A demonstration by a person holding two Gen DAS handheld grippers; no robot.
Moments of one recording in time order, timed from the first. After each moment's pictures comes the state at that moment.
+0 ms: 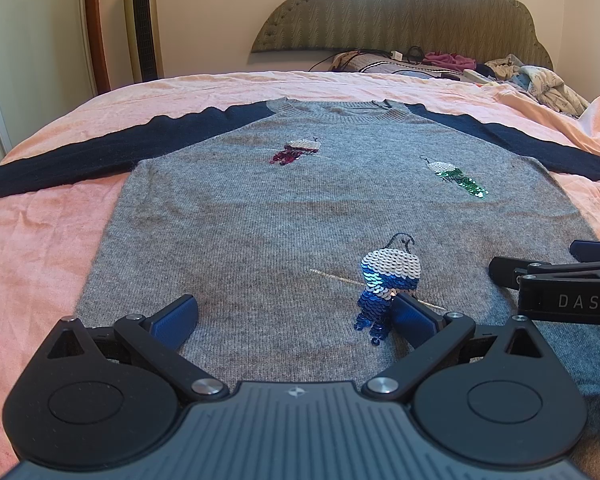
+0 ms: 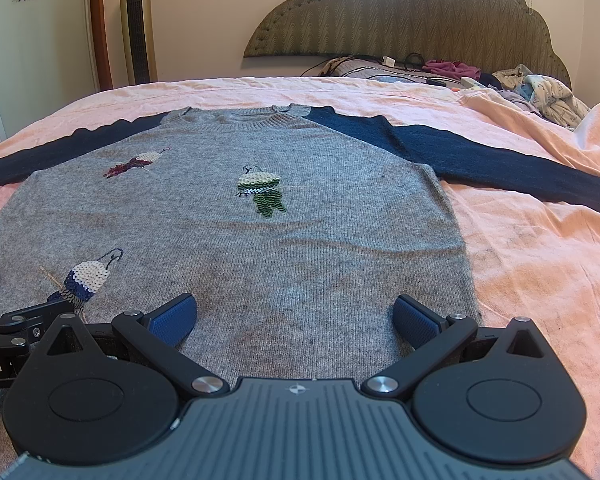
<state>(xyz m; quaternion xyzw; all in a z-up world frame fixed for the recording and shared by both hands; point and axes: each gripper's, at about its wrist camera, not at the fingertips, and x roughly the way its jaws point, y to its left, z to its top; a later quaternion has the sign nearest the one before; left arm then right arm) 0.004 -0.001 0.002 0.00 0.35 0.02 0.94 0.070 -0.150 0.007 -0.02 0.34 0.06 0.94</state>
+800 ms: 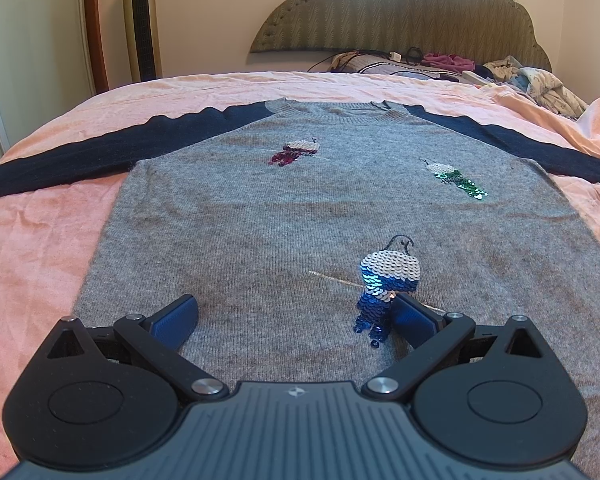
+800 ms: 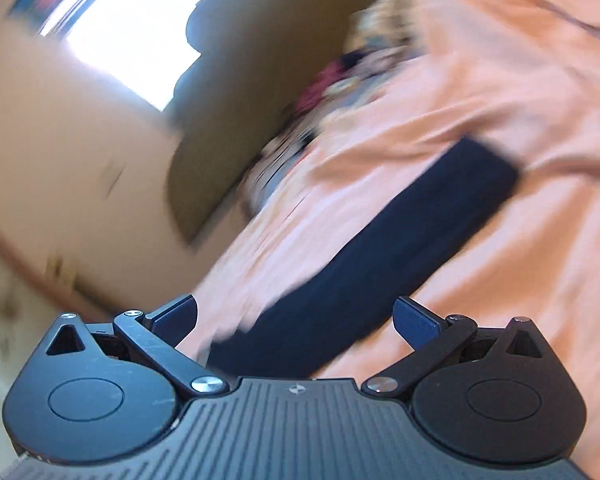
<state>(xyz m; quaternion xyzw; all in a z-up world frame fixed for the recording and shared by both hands) 0.002 -0.002 0.005 0.00 0.35 0.02 0.94 0.131 -0.495 0.052 0.46 0.19 -0.05 0.87</state>
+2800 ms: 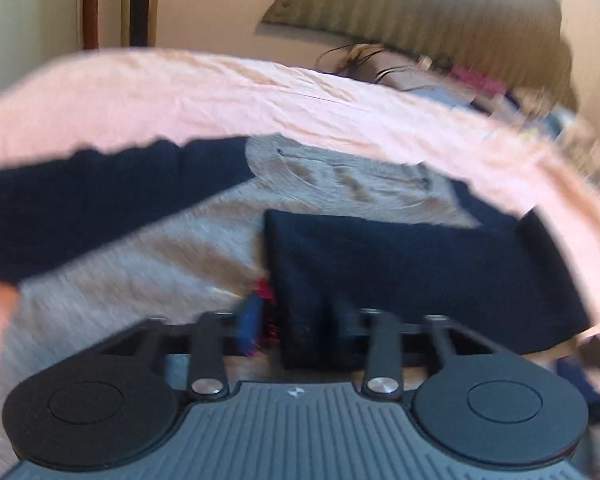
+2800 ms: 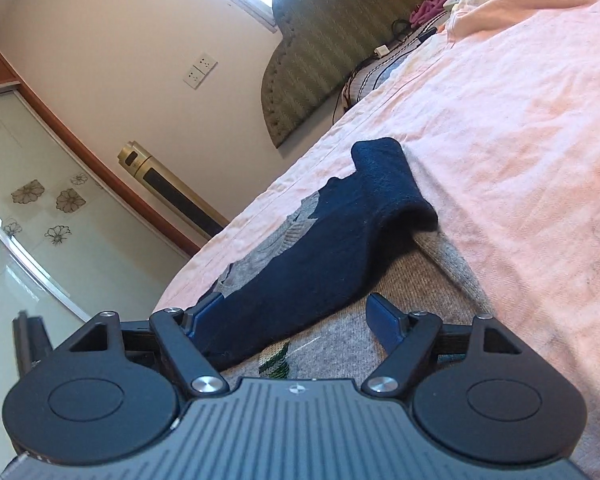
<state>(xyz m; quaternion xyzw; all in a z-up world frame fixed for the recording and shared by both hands) 0.198 0.002 0.020 -0.07 0.39 0.03 0.92 0.163 -0.278 -0.007 0.36 0.25 0.18 0.88</state>
